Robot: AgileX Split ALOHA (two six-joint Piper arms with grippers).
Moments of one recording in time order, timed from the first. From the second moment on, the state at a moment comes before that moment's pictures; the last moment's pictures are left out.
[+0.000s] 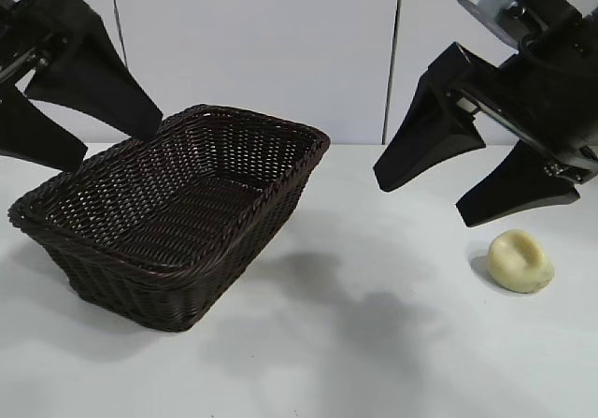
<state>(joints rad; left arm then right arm) -0.27 1.39 -0.85 -0.87 0.70 0.69 0.20 1.49 -0.86 0.81 0.76 -0.62</state>
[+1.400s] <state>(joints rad) -0.27 1.39 -0.96 -0.38 0.74 -0.43 0.20 1.49 -0.86 0.83 0.76 -0.62</state>
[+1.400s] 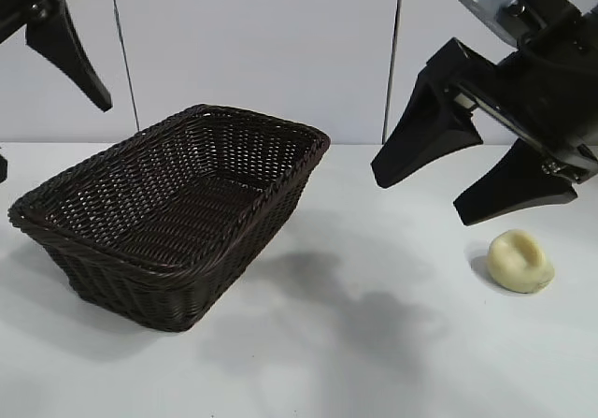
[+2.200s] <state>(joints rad) -0.29 1.62 -0.95 -0.35 0.70 -0.66 0.20 1.49 -0.86 0.83 0.76 -0.62</state>
